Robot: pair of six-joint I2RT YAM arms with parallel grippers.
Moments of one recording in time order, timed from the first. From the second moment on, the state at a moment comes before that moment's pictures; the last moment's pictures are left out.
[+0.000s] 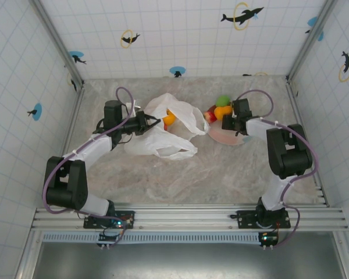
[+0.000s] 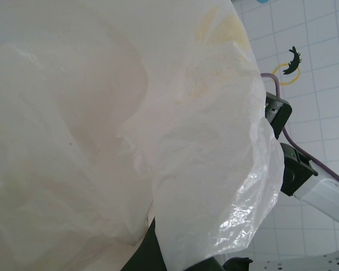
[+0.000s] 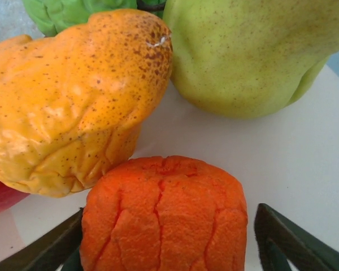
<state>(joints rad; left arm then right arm) -0.22 1.47 0.83 0.13 0.93 -0.81 0.24 1.82 1.03 -0.12 0.04 0.27</state>
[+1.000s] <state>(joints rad) -0.22 1.47 0.83 0.13 0.94 -0.81 0.47 1.10 0.54 -0.03 -0.25 0.29</state>
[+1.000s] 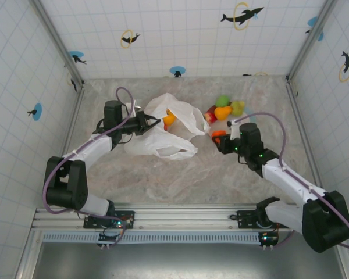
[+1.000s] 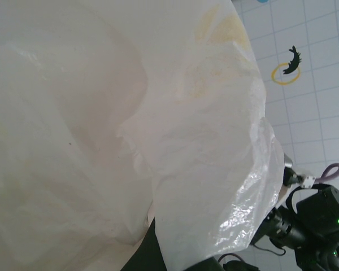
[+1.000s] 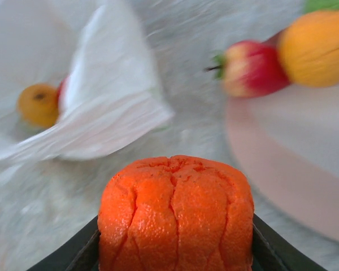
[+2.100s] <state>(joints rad) -0.23 1.47 0.83 0.13 0.95 -0.81 0.77 1.64 0.98 0.19 -0.23 0.38</state>
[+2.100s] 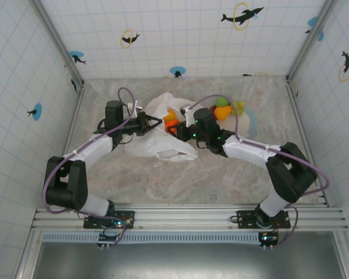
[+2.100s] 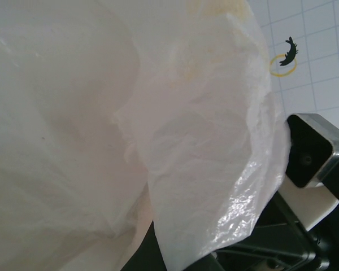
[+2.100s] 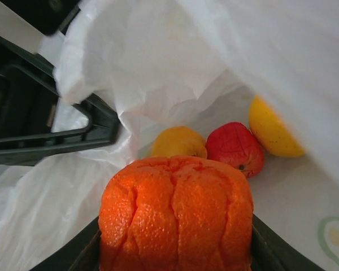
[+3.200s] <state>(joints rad) -0.24 1.47 0.83 0.13 0.95 -0.81 0.81 1.94 1.15 0.23 -0.32 0.55</state>
